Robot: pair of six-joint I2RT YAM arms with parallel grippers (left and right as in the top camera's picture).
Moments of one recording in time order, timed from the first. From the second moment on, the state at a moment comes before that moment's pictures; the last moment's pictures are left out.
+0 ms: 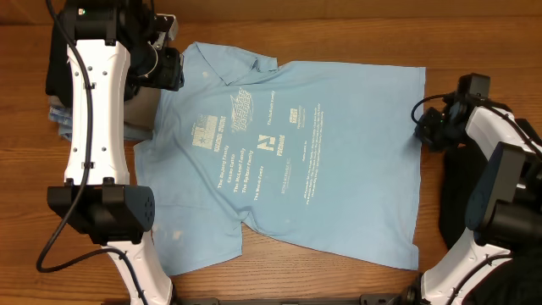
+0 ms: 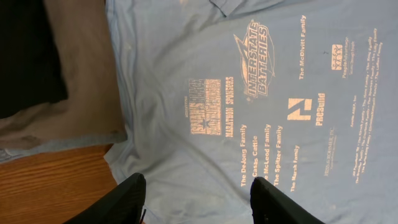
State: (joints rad) left arm 0.00 2.07 2.34 -1.57 0.14 0.14; right arm -0.29 2.01 1.30 -0.65 -0.20 0.31
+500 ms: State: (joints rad) left arm 0.00 2.07 2.34 -1.56 0.14 0.14; right arm -0.31 2.03 1.29 -0.46 -0.18 0.31
